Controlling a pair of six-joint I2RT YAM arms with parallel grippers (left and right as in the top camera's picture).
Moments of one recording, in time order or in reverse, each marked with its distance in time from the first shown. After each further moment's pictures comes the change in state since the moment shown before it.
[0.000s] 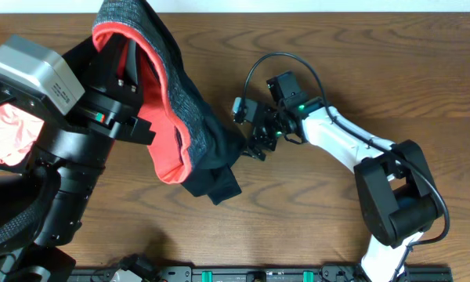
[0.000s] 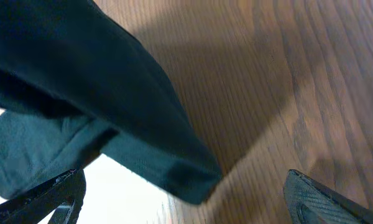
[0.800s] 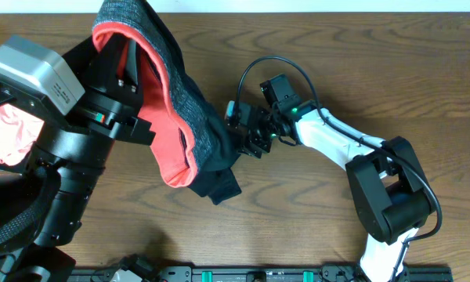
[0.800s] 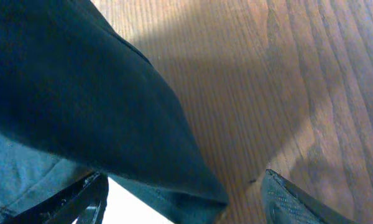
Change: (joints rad) left arm 0.000 0.000 0.000 0.000 0.000 0.000; right arm 0.028 0.033 0.000 0.048 -0.006 -0.013
